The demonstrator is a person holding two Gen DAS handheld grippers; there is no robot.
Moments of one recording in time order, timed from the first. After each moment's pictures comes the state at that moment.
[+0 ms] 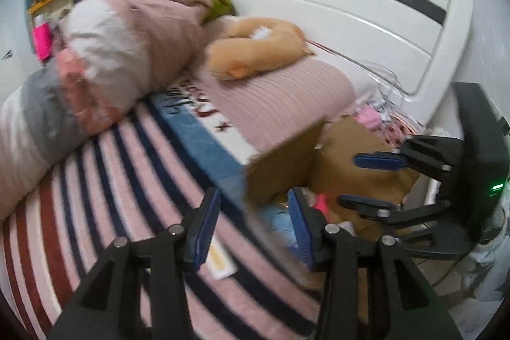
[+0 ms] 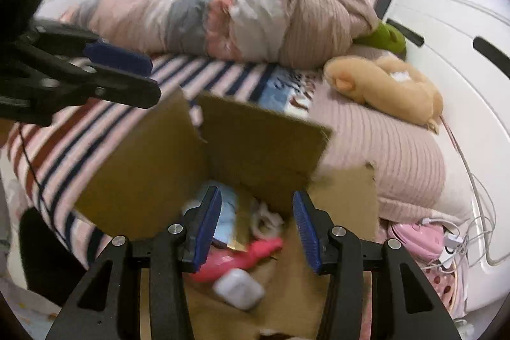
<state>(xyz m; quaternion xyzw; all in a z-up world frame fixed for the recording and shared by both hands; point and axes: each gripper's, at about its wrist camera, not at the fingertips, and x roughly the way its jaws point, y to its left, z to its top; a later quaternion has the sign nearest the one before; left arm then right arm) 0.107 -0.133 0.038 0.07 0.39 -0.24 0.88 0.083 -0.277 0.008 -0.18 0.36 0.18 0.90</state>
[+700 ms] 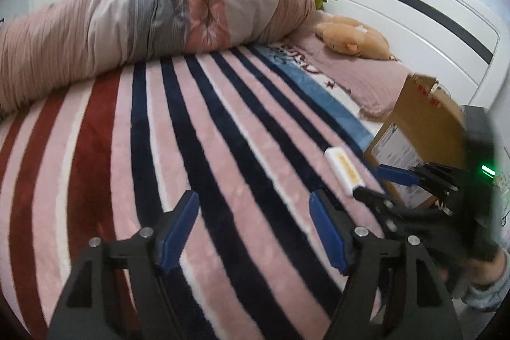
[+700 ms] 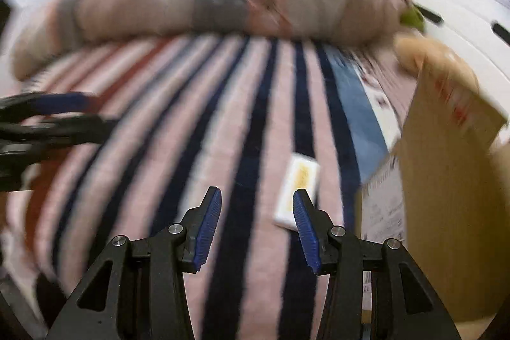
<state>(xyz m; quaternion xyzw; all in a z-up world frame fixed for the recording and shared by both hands) 0.069 0.078 -0.090 -0.03 0.40 -0.15 0.90 0.092 -0.092 -0.110 -0.14 0.42 0.11 0.89</state>
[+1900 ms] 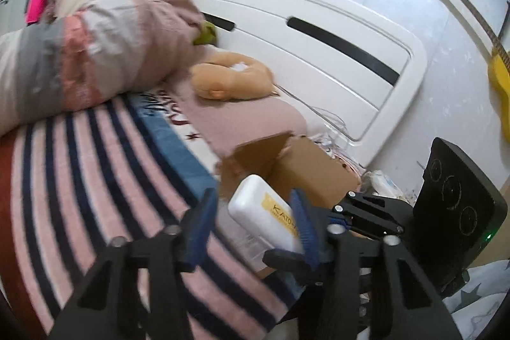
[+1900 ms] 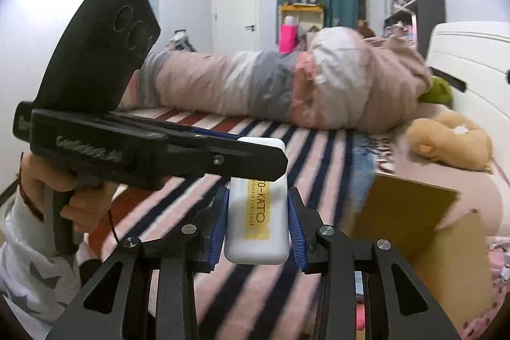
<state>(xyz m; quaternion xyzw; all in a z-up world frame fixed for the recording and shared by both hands) 0.066 -0.065 0.028 -0.08 0.33 -0.36 0.87 0.019 -0.180 0.010 -0.11 0.24 0.29 0.92</state>
